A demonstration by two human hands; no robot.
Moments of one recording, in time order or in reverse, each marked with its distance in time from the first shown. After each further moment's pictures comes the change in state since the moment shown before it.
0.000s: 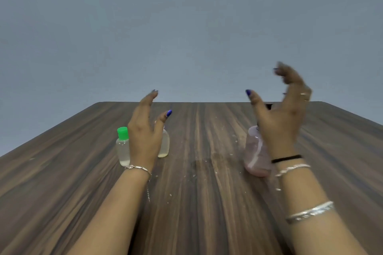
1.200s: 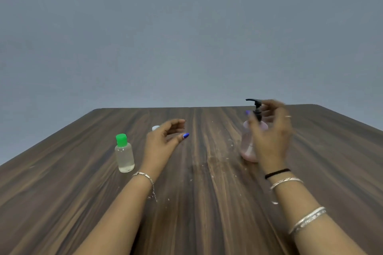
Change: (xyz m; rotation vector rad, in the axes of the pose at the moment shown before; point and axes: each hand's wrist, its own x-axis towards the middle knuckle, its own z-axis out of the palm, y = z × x) left_hand -0.011 0.006 0.017 -0.321 -0.374 -0.255; right_hand -0.023 0.013 -0.005 0.000 -0.054 0.228
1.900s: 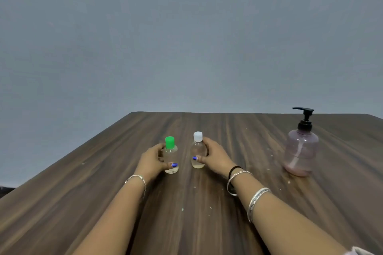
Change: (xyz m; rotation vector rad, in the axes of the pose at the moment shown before) left_hand 0.000 -0.072 -0.112 0.348 -0.124 -0.413; right_hand -0.081 -0.019 0.162 0.132 -1.082 0.248
